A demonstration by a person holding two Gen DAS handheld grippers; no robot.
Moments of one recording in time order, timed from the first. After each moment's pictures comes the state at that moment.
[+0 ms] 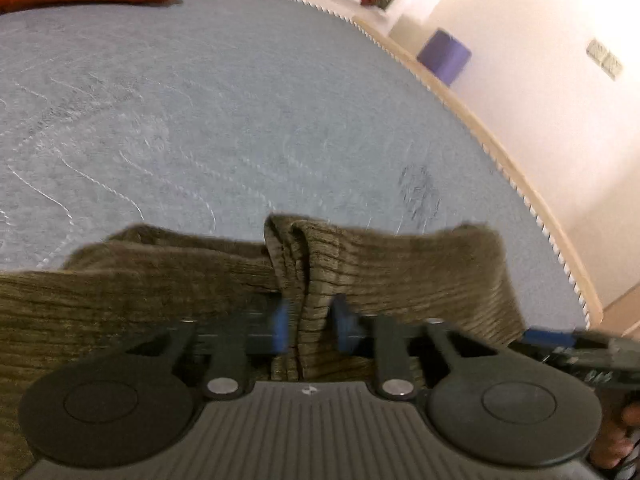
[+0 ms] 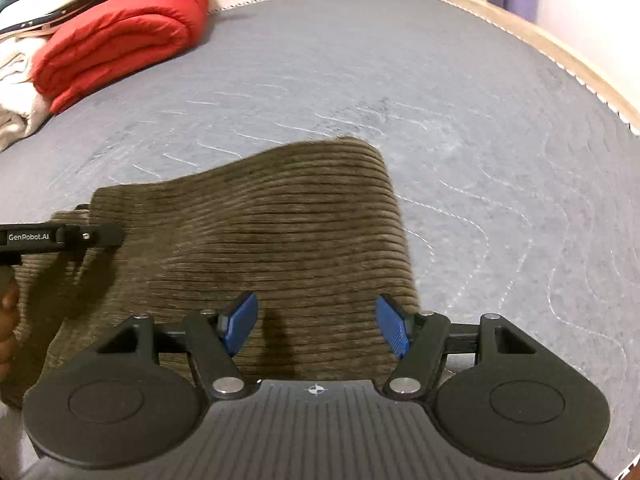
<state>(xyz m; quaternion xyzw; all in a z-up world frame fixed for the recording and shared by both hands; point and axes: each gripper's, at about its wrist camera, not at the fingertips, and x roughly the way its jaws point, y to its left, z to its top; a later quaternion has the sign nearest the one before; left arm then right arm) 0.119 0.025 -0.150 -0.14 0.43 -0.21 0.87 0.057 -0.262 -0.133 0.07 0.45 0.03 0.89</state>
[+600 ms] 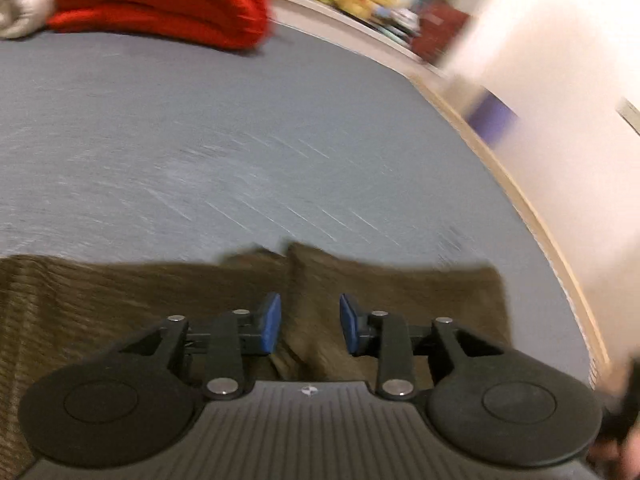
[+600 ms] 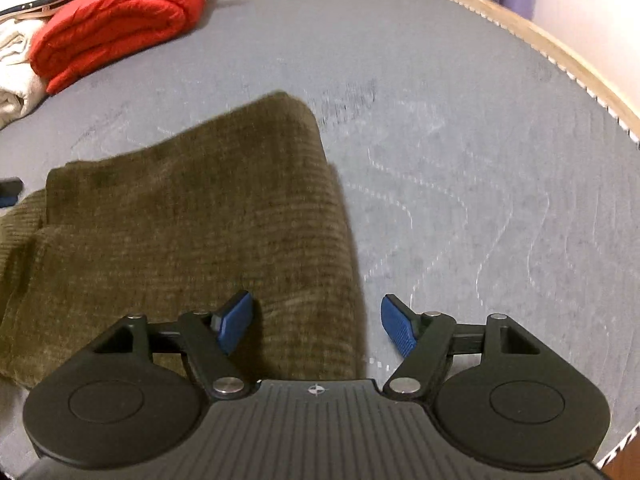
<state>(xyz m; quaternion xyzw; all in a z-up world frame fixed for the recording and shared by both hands) 0.055 0.084 -0.097 -0.16 0.41 -0.14 0.89 0.028 -0.267 -0.129 0.06 0.47 0.02 0.88</state>
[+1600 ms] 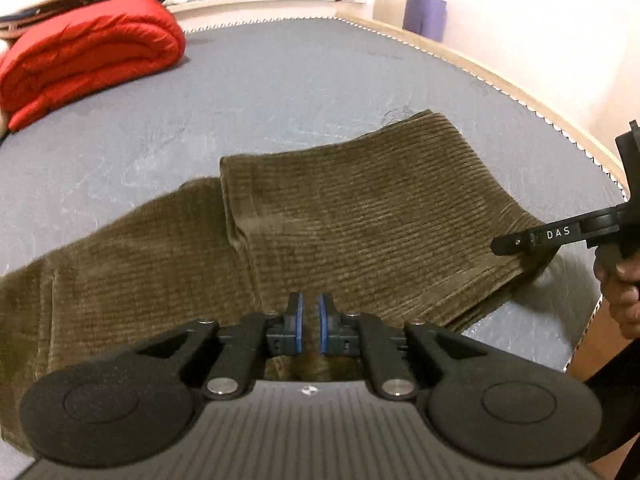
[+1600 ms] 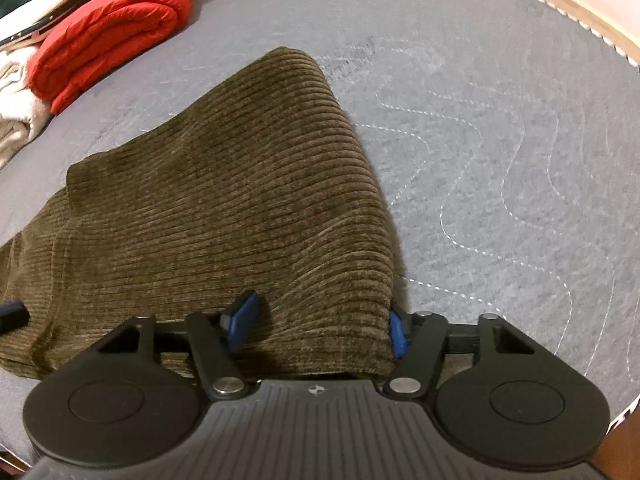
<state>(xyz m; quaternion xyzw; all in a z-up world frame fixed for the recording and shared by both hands) -0.052 0.022 -0.095 0.06 0.40 -0.16 0.90 0.002 -0.257 -0.141 0.13 0.48 0.03 0.87</state>
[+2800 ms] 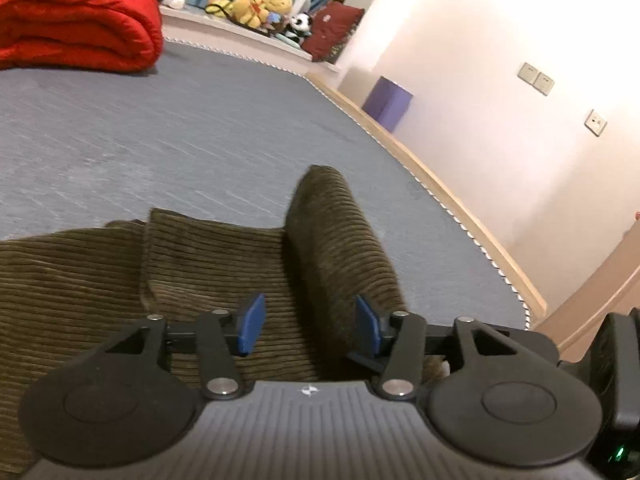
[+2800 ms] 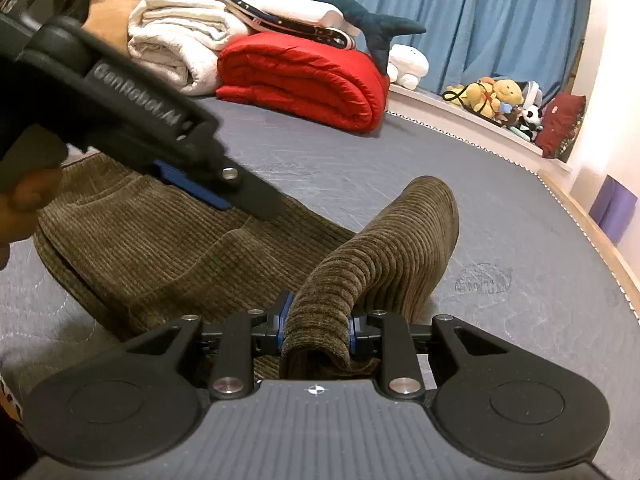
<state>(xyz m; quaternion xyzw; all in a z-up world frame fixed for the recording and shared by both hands) -0.035 0.031 -0.055 -0.14 0.35 -0.25 0.89 -0.064 -0.137 -0.078 -0.15 0.26 0.19 0.93</state>
